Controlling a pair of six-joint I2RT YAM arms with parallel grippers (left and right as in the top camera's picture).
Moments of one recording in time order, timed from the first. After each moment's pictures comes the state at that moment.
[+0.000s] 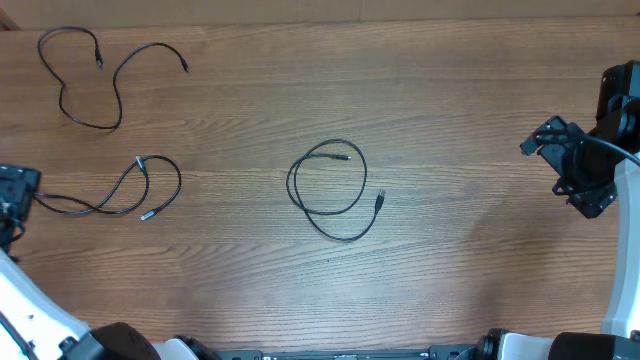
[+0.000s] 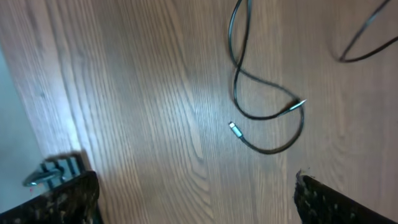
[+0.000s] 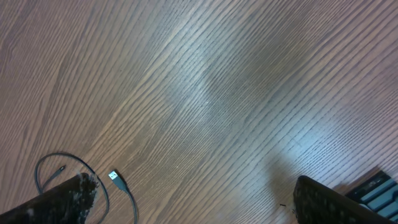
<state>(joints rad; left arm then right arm) 0.78 1.53 1.73 -1.51 -0.01 -0.67 -0.25 1.48 1.58 -1.45 -0.02 0.62</state>
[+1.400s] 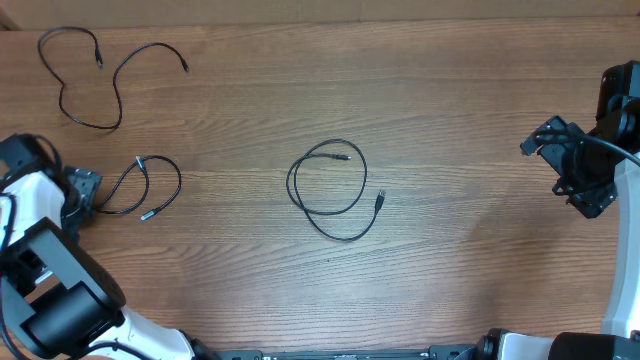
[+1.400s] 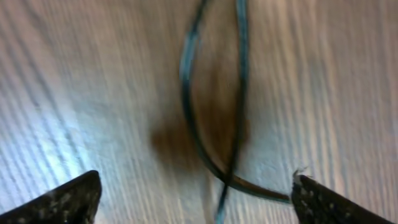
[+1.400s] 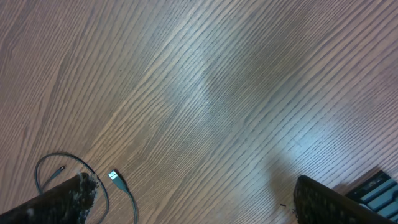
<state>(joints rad) 0.65 1.86 1.22 -0.63 -0.15 -0.69 -0.25 1.48 1.58 -1.45 -0.02 0.62</state>
